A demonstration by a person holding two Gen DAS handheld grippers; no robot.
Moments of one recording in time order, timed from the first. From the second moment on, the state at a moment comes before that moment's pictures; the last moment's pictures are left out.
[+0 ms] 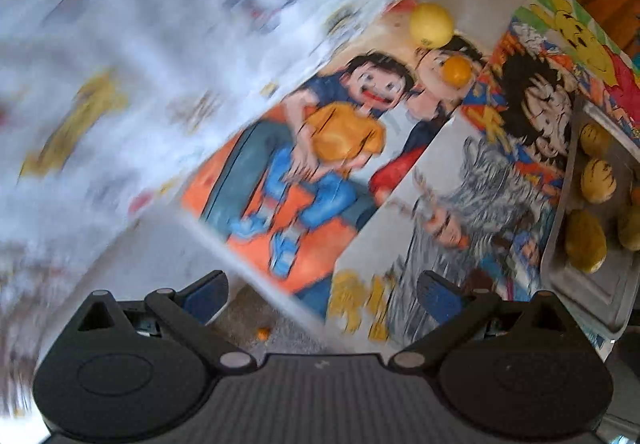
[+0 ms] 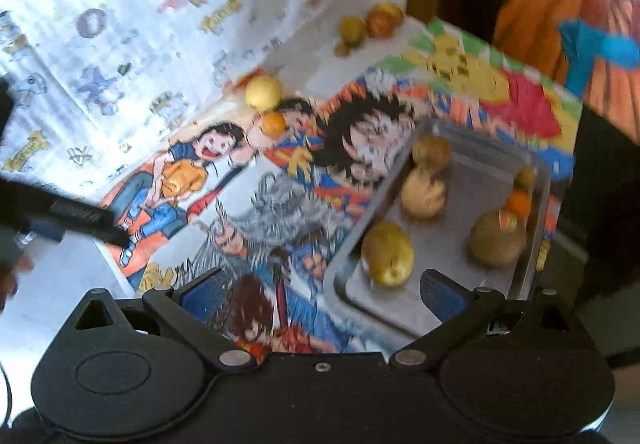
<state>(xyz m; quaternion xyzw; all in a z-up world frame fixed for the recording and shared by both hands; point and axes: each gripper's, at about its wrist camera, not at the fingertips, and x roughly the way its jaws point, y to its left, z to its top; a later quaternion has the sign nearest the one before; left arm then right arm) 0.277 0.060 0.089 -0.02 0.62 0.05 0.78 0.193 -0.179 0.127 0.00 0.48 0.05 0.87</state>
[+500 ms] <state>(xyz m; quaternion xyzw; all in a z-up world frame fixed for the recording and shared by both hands) 0.370 0.010 0.108 0.10 0.51 -0.07 0.85 0.222 -0.140 0.092 -0.07 0.42 0.06 0.90</state>
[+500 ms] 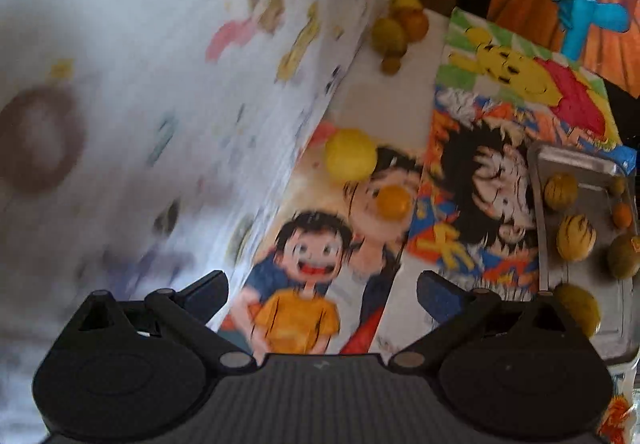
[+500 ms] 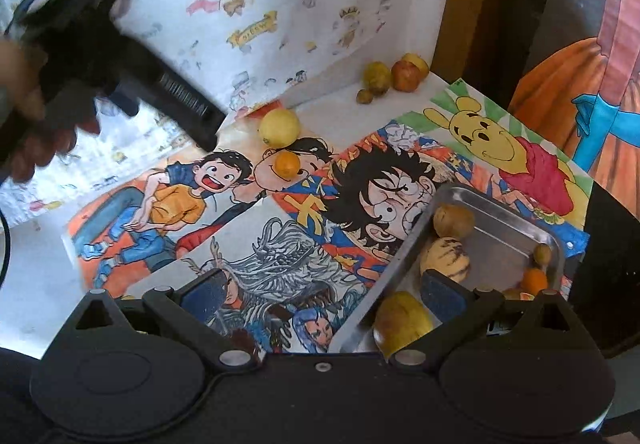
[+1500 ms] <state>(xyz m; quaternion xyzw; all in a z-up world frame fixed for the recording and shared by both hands) 0.494 -0.026 0.054 0.12 0.54 -0.11 0.82 0.329 -0.121 0.013 -0.08 0.44 0.06 0.89</state>
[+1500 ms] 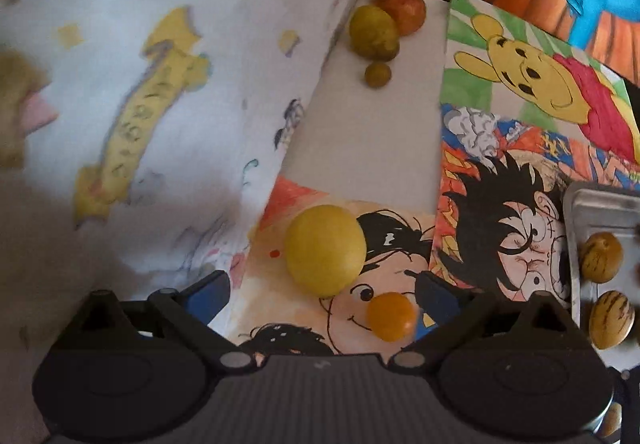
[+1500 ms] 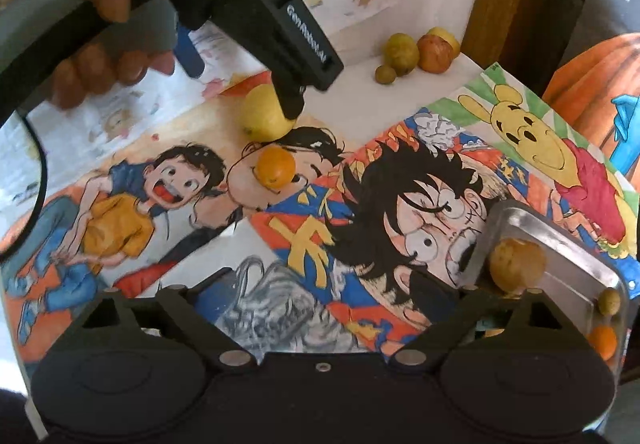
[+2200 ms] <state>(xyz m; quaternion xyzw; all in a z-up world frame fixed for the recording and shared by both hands) 0.538 -0.022 0.036 0.09 0.58 -0.12 0.80 0.386 -0.097 -0.009 -0.07 0.42 0.10 0.90</state>
